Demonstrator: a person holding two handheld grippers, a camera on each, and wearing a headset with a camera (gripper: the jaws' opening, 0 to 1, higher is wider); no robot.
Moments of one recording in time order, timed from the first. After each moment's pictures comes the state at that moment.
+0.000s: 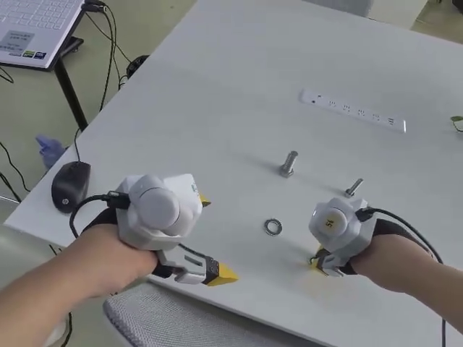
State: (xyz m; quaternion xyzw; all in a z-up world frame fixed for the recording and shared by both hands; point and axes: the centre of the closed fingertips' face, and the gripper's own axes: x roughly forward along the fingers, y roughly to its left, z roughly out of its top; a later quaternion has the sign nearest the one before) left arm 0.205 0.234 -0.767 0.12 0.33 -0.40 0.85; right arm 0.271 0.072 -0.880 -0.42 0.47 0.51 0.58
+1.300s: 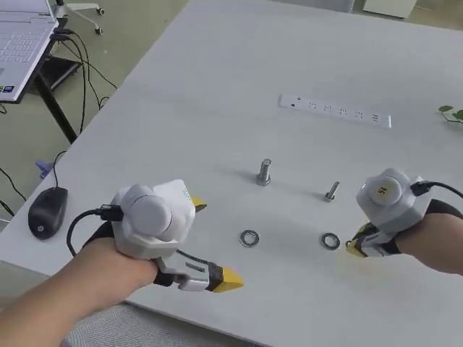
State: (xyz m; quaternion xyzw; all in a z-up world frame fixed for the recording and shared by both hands) left arm 0.241 0.186 -0.756 0.10 0.33 -0.38 0.86; right arm 0.347 -0.012 -0.839 -0.33 0.49 0.48 0.65
